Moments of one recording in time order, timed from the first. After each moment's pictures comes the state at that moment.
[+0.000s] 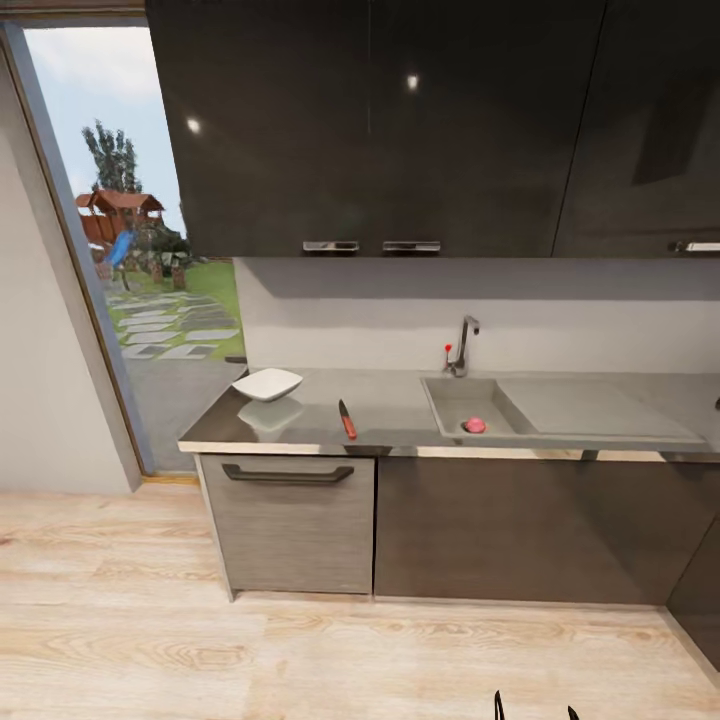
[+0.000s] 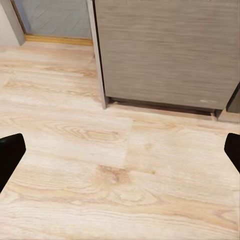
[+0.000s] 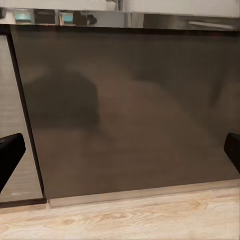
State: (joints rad) left arm 0.39 0.01 0.14 -1.09 0.06 -0.46 0.00; right arm 0.24 0.02 0.09 -1.03 0.07 -0.72 -0.33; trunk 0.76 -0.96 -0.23
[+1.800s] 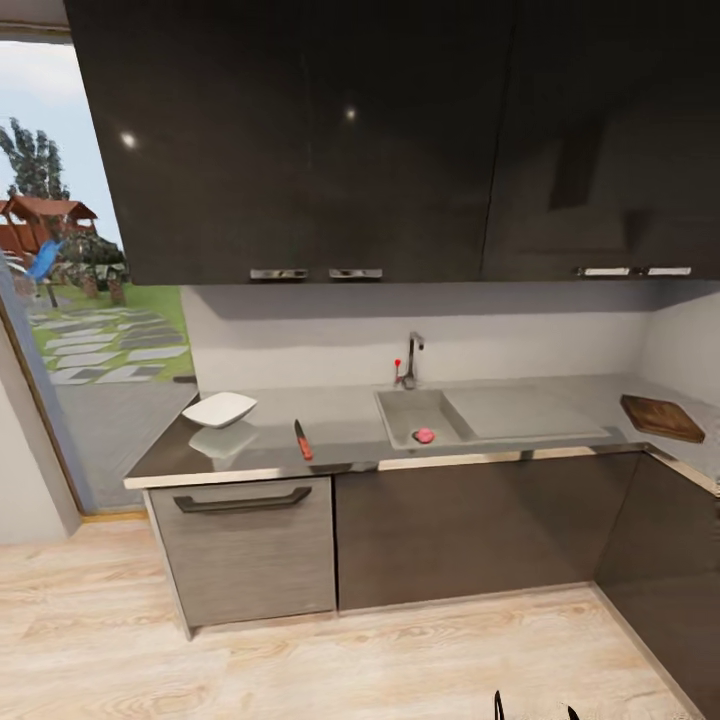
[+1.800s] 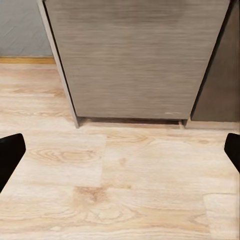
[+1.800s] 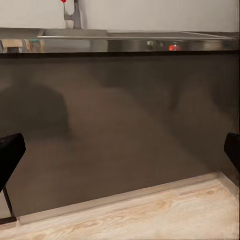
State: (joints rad) left arm 0.39 0.01 0.14 -1.09 0.06 -0.46 0.00; right arm 0.24 0.02 0.09 -1.03 0.07 -0.72 -0.33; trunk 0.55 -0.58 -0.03
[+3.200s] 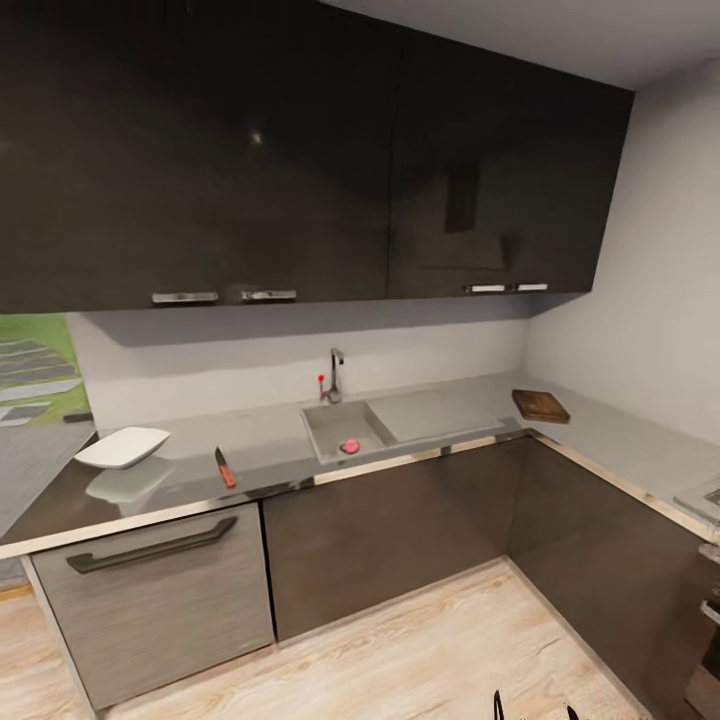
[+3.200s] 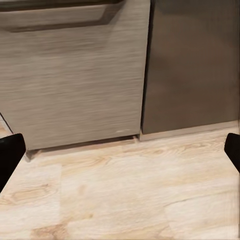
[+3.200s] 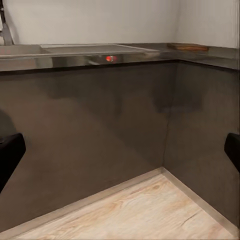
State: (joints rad) left arm 0.39 0.01 0.14 -1.09 0.06 -0.46 0.00; right arm 0.24 0.02 0.09 -1.03 0.08 -0.72 -0.33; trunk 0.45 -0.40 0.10
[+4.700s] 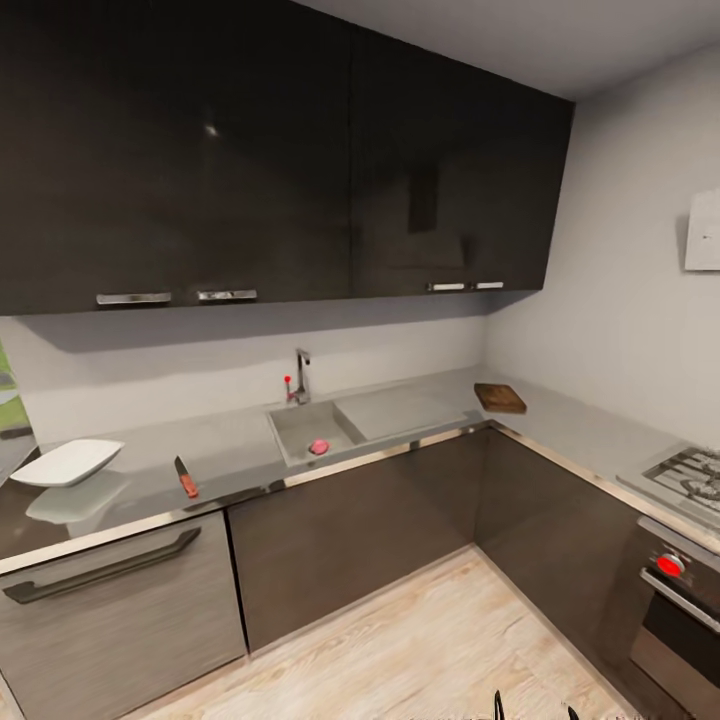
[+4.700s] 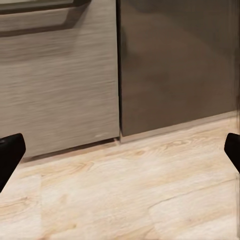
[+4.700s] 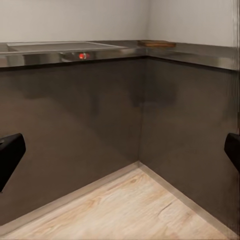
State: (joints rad) left arm 0.39 0.01 0.14 -1.09 0.06 -0.46 0.00; right arm 0.24 0.02 0.09 -1.03 0.07 -0.72 -0.33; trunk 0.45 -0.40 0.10
